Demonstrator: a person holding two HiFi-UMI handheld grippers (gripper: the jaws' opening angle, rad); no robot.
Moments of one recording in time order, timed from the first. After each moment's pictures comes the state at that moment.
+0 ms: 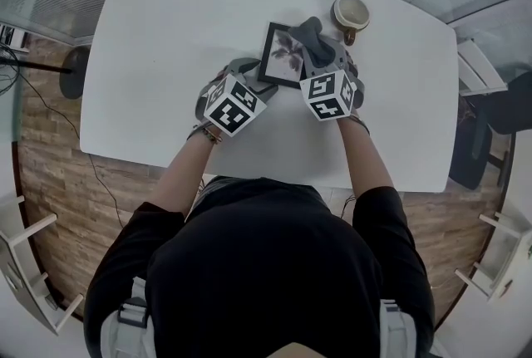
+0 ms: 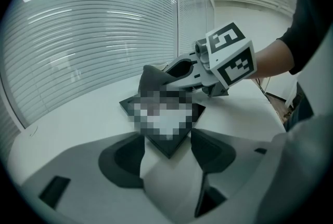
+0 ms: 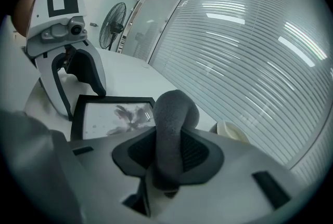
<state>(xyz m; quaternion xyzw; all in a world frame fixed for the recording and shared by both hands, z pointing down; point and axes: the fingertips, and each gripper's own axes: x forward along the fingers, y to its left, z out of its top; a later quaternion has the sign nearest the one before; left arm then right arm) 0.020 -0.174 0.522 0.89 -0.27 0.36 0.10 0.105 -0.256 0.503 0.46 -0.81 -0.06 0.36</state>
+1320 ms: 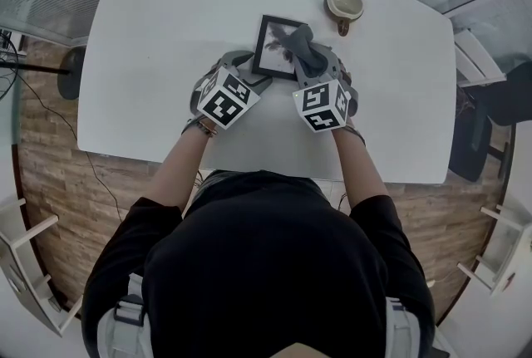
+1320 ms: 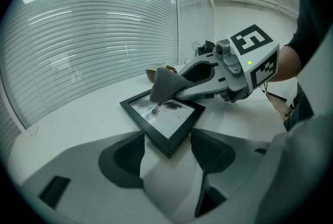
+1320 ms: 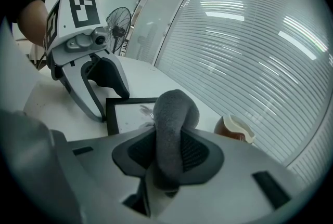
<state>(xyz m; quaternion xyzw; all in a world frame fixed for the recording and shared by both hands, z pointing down) 0.020 -0.175 0.522 0.89 -0.27 0.36 0.09 0.098 -0.211 0.504 0.45 -0.82 -0.04 0.35</state>
